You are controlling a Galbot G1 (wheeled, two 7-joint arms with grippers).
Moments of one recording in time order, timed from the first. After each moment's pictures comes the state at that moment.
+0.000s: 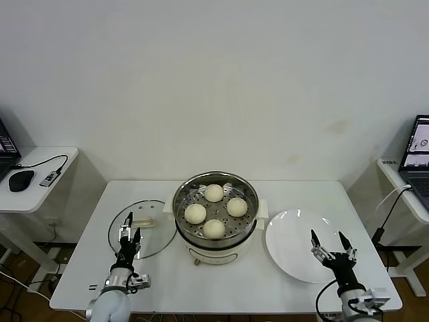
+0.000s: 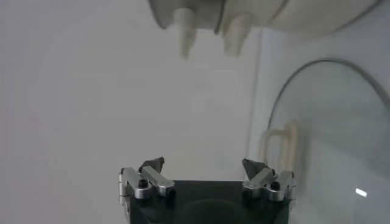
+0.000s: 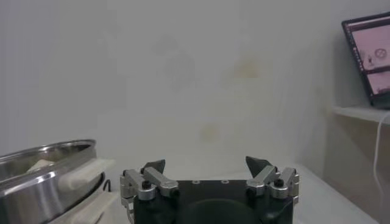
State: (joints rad) left arm 1.25 -1.24 -0.43 -1.54 1.18 0.14 -0.21; right arm -1.57 1.35 0.76 1.92 0.48 0.05 -0.15
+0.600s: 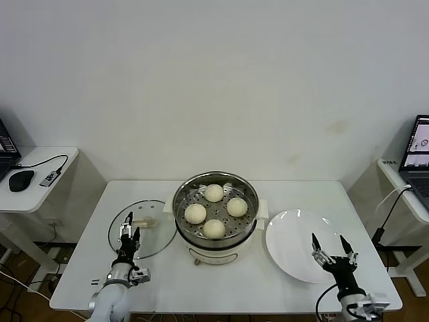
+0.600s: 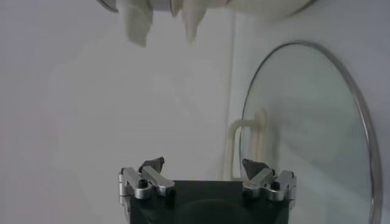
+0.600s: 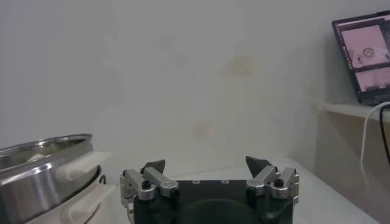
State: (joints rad) left arm 1.16 -1.26 -0.43 -1.41 1.18 0.12 -0.22; right arm -1.59 1.37 0.77 1.92 0.45 0.07 -0.15
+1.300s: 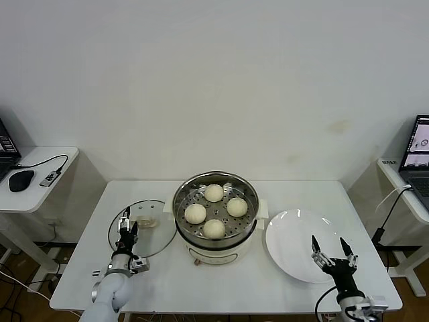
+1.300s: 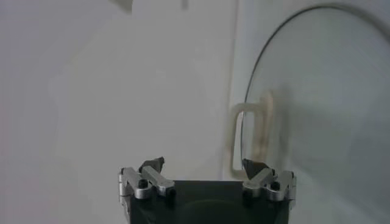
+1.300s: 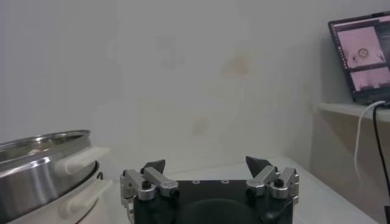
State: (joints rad) left arm 1.06 -1.27 -0.43 -1.28 1.17 0.12 -0.22; right arm -1.60 1.39 0.77 1.92 0.43 0.08 -0.15
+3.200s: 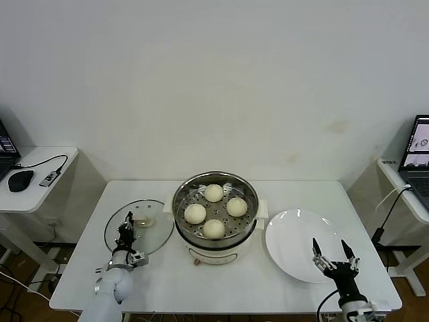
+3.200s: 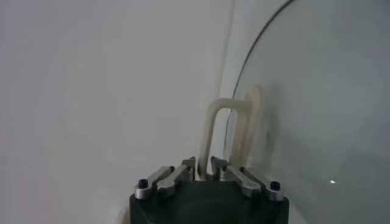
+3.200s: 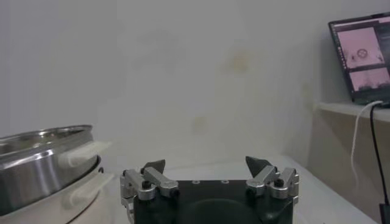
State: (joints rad) left arm 0.95 -1.28 -0.42 -1.09 1.09 0.06 -0.31; right arm -1.63 1.39 0.78 1.94 0.42 0.09 -0.16
